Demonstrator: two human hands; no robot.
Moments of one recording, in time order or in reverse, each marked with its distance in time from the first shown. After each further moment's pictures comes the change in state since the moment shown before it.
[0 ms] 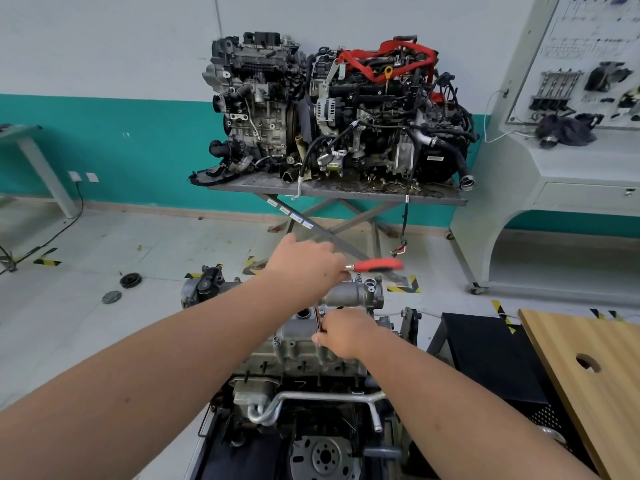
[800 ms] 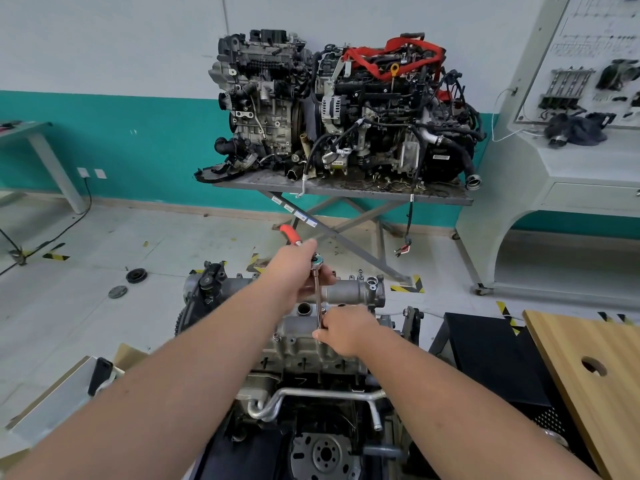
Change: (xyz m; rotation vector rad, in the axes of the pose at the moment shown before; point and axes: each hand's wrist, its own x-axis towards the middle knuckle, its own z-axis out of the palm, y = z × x) left_hand -0.001 0.007 0.030 -1.846 -0.011 -0.916; right_hand -0.002 0.001 -0.001 -0.020 -0.010 0.009
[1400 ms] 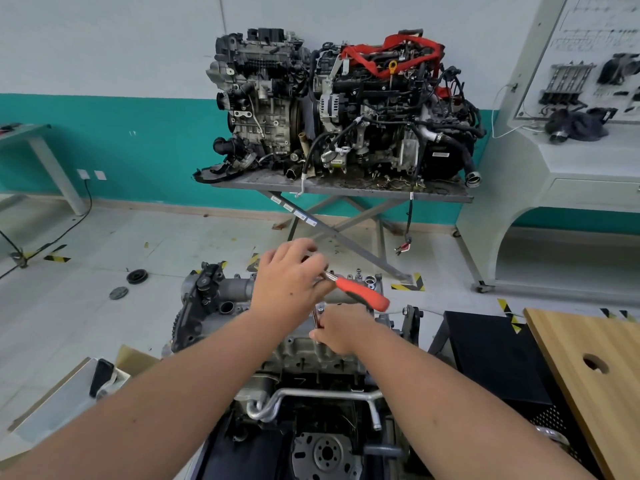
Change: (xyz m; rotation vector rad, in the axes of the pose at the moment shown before) left_hand -0.005 -0.036 -0.017 1.173 0.344 1.190; right_hand 0.000 -0.003 -0.003 0.131 -0.011 -0.019
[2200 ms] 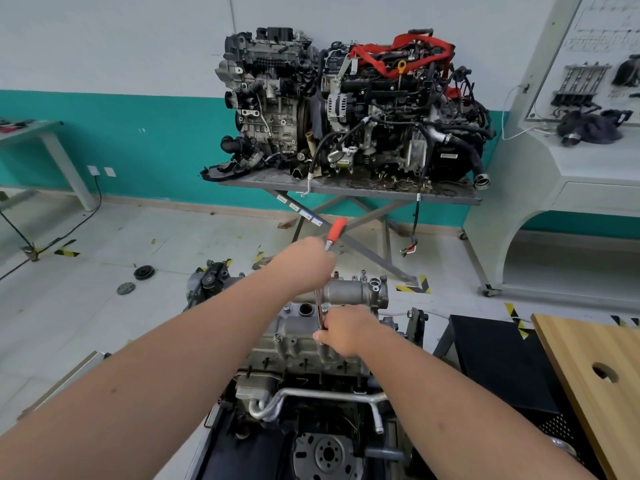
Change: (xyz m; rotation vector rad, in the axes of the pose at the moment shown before) left_hand 0.062 0.013 -0.021 -0.319 -0.659 -0.587; right_hand 0.005 0.006 0.001 -0.087 0.003 0.018
